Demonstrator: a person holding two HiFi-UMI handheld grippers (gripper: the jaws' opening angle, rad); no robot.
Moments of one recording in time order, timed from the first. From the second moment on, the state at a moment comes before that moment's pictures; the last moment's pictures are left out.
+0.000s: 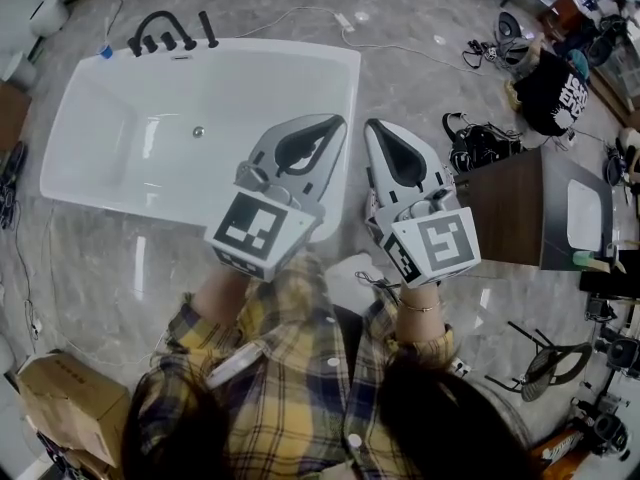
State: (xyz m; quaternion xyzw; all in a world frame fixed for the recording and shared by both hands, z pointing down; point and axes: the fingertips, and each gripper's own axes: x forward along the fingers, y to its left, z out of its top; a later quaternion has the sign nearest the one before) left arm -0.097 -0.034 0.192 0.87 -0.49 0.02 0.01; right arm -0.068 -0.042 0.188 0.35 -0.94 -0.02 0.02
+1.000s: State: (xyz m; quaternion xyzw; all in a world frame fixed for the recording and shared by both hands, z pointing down) left arm -0.104 -0.037 0.164 0.86 -0.51 -0.04 -0.01; right arm -0.066 -0.039 0.185 0.33 -0.94 -0.02 0.03
